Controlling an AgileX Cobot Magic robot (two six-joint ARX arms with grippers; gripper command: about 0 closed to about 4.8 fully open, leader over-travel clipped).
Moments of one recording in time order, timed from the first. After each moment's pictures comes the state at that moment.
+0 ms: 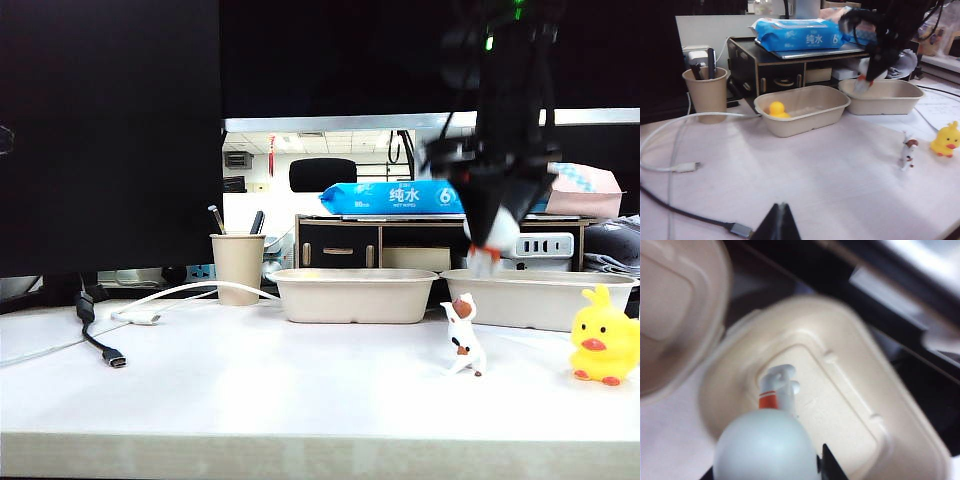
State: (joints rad) left arm -0.59 0.00 0.05 -0.08 0.02 -0.04; right arm 0.30 1.94 1.70 -0.95 0.11 -0.19
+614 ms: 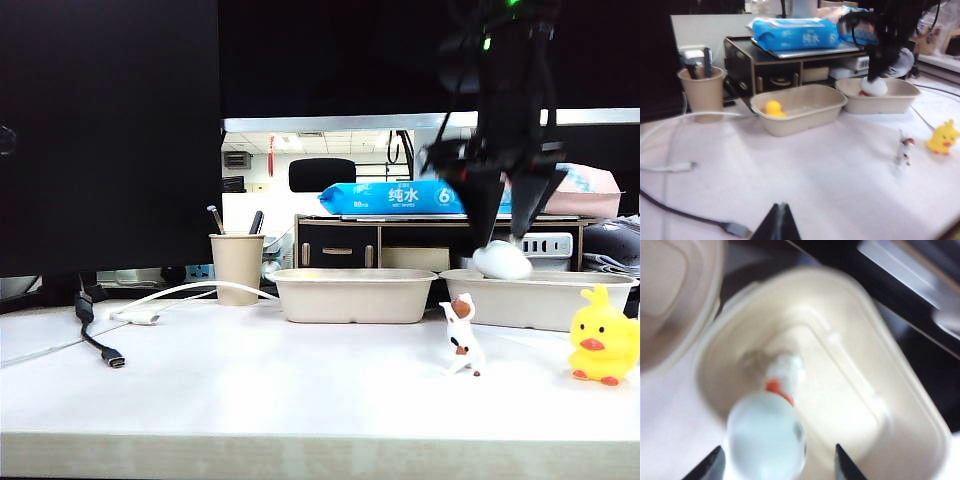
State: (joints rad) left arm -0.60 0.02 0.05 -0.07 0.02 -0.04; right arm 0.30 1.96 1.78 -1.09 0.11 -0.18
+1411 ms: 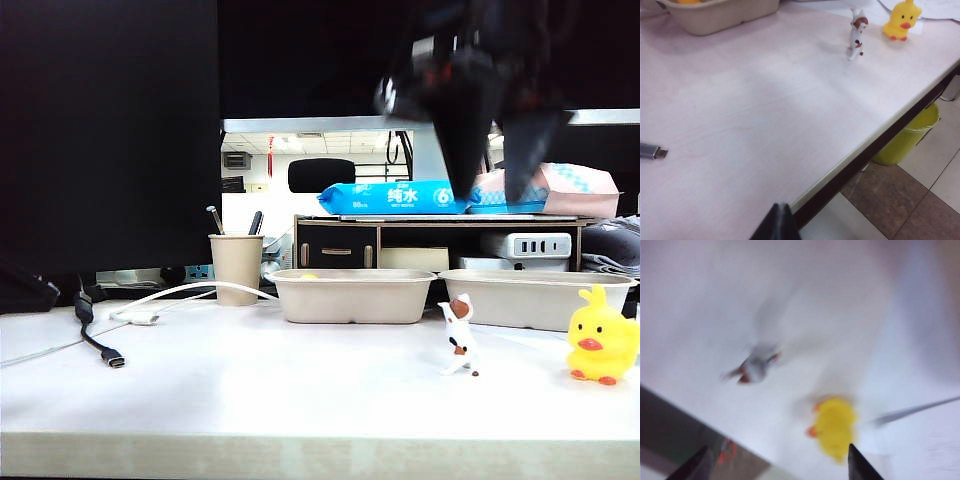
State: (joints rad) left arm -0.78 0.34 0.05 -0.09 0.02 -0.04; right arm 0.52 1.73 1.59 -1.32 -0.03 -0.12
